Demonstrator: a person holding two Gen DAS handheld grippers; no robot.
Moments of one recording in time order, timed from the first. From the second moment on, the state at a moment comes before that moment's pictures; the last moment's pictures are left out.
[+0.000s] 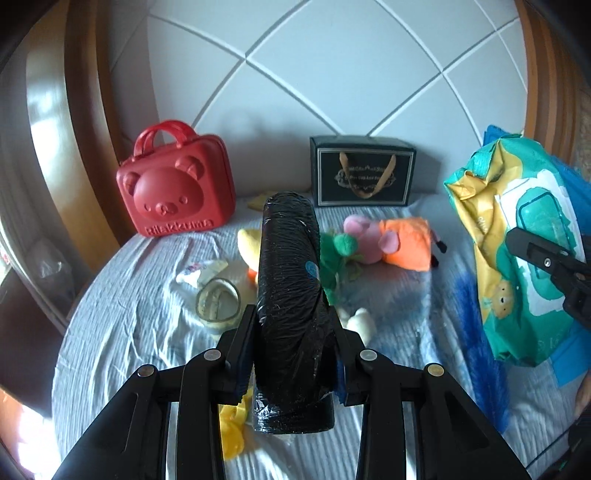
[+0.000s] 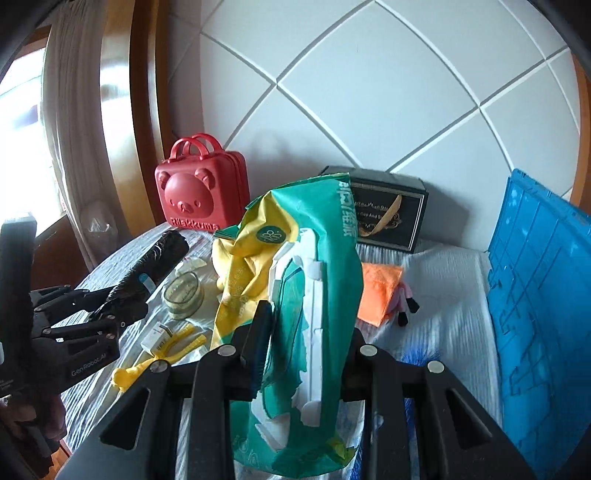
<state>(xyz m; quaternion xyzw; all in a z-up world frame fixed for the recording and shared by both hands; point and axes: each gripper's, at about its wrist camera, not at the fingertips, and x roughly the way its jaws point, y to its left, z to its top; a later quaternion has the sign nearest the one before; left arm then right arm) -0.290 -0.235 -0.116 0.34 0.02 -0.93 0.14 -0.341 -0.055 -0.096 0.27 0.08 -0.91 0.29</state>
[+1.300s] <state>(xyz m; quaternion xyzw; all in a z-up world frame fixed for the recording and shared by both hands) -0.411 0.192 0.079 0.21 -0.10 -0.96 -0.15 -0.346 0.345 0.092 0.19 0.01 -0.98 -0.03</state>
